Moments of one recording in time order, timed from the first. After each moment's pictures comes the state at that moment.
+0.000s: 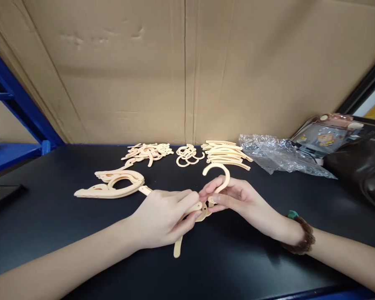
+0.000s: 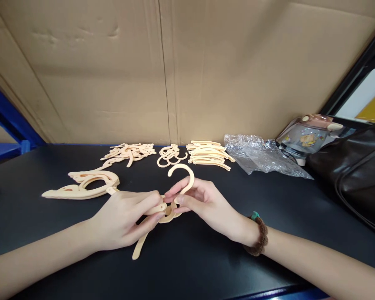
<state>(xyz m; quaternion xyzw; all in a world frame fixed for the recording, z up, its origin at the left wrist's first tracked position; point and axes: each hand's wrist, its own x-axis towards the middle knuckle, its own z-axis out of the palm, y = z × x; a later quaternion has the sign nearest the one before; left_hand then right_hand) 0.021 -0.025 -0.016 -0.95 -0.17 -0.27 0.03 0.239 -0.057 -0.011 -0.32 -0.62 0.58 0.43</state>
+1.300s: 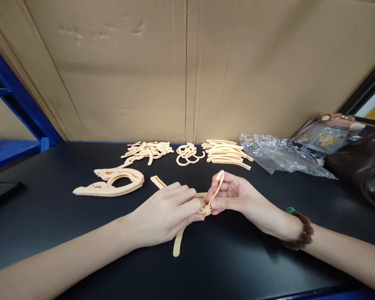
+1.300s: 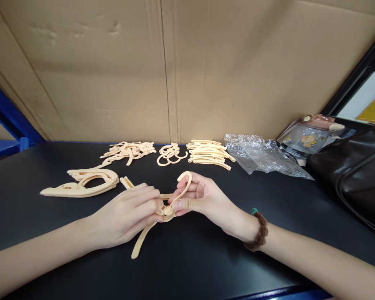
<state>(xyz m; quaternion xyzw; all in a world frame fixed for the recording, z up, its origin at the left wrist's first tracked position) 0.023 -0.023 -0.007 -0.96 -0.10 -0.26 0.06 0.240 -0.052 -0.011 -0.33 -0.54 0.65 0.42</state>
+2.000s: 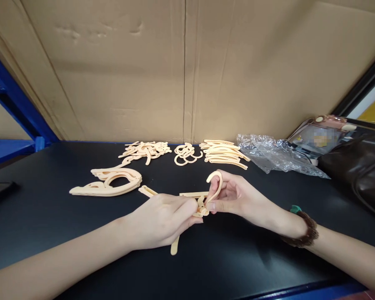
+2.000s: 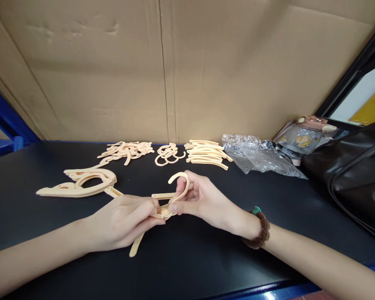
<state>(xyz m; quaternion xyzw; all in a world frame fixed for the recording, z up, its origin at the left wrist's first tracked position) 0.022 -0.026 -0.017 -0.95 -0.09 -0.28 0.01 0.238 -0.056 0.002 -0.37 -0.62 0.57 0.39</state>
